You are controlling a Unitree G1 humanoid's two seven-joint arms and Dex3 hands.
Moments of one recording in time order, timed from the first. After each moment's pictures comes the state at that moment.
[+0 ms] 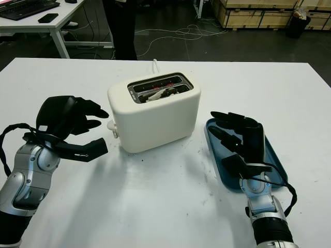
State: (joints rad) left arm -0.22 0.48 -0.17 -0.22 0.78 0.17 -0.05; right arm -0.22 -0.34 -0.08 0.51 -0.28 -0.63 -0.25
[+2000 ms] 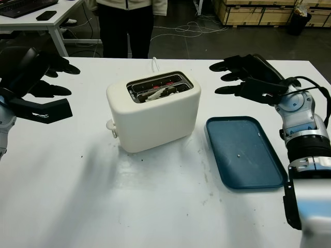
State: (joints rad) left arm -0.47 0.72 -0.03 -0.06 0.66 0.03 -0.20; right arm -0.85 -0.67 0.07 0.87 -0.25 -0.44 0.41
